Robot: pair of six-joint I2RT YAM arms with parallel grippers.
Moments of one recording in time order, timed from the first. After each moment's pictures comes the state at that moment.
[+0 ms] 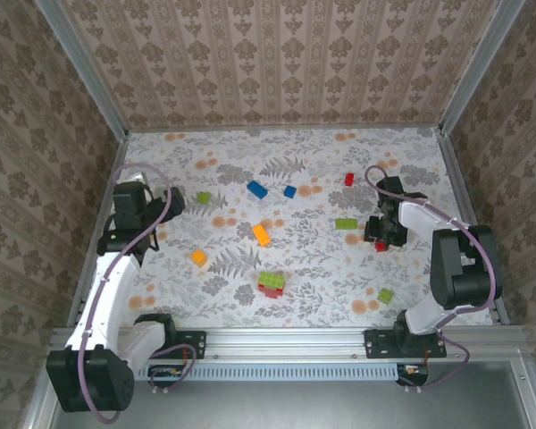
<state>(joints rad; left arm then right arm) -0.05 0.96 0.79 -0.44 -0.05 -0.35 0.04 1.59 0.90 -0.72 0.06 0.29</state>
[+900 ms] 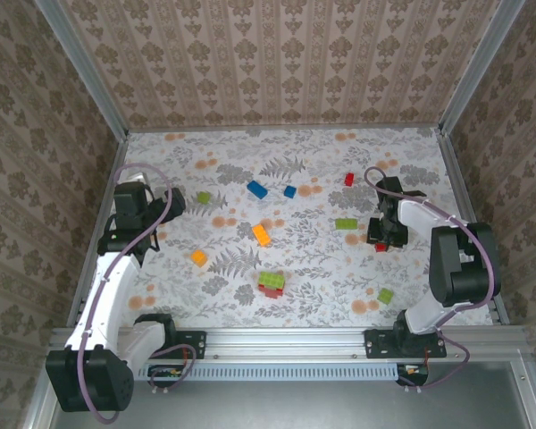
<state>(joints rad) -0.05 0.96 0.79 -0.45 -0.05 -0.35 0.04 1.61 0.92 -0.77 0.08 0.28</state>
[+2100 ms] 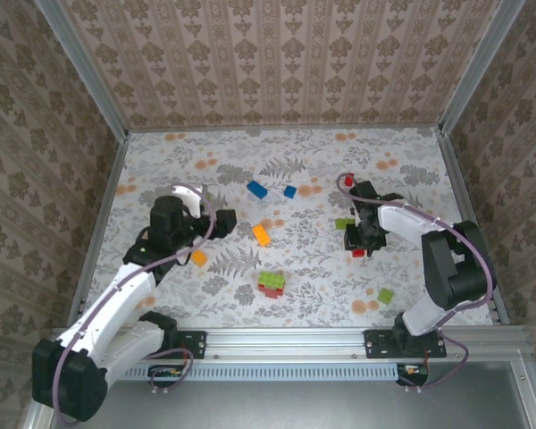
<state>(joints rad) -0.42 0.90 0.61 -0.18 0.18 -0.24 0.25 1.62 0.93 -0.77 -0.01 0.29</state>
